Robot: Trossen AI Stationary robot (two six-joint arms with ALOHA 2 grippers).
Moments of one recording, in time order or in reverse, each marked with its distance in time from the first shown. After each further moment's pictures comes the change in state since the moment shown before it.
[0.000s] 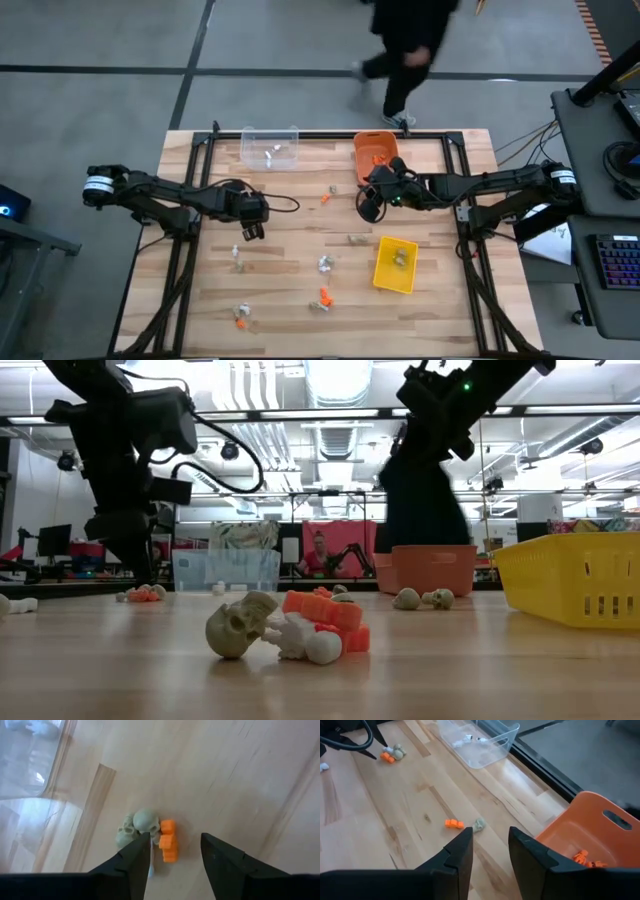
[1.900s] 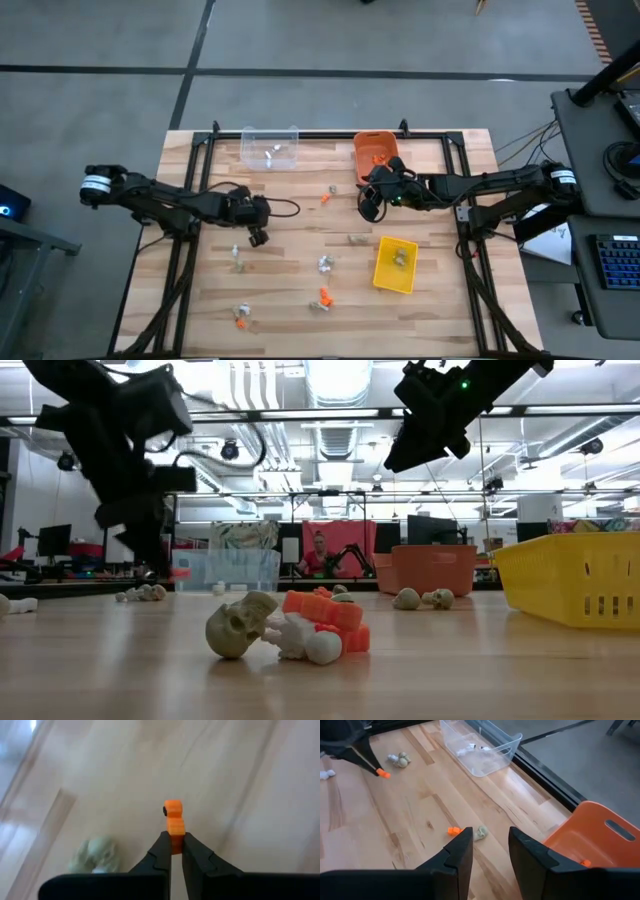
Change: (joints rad) left arm -0.066 -0.034 -0.057 0.213 0.049 -0.063; right arm 0.000 0.000 -0.008 0.054 0.000 -0.033
